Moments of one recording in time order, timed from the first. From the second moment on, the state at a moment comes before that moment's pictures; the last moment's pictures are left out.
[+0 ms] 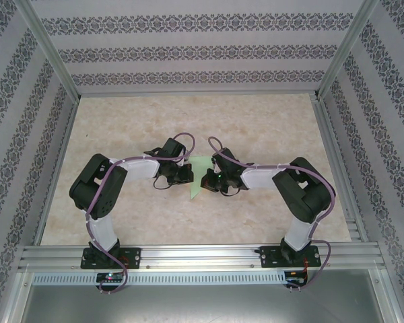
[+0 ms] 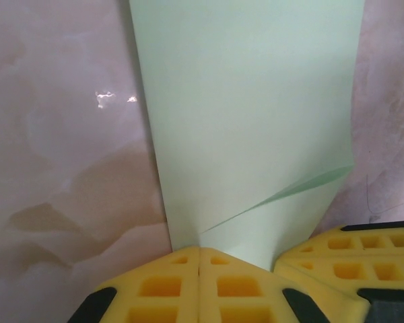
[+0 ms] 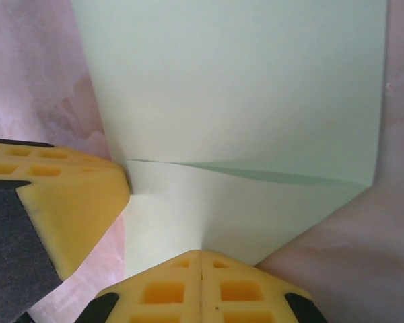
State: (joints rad) left arm -0.55 1.83 1.00 -0.28 0.40 -0.63; right arm 0.66 1.78 0.82 -0.02 -0.40 0.89
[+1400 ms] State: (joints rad) left arm -0.65 1.69 0.76 -0.11 0.41 -0.77; right arm 0.72 1.76 0.81 0.03 -0.37 0.97
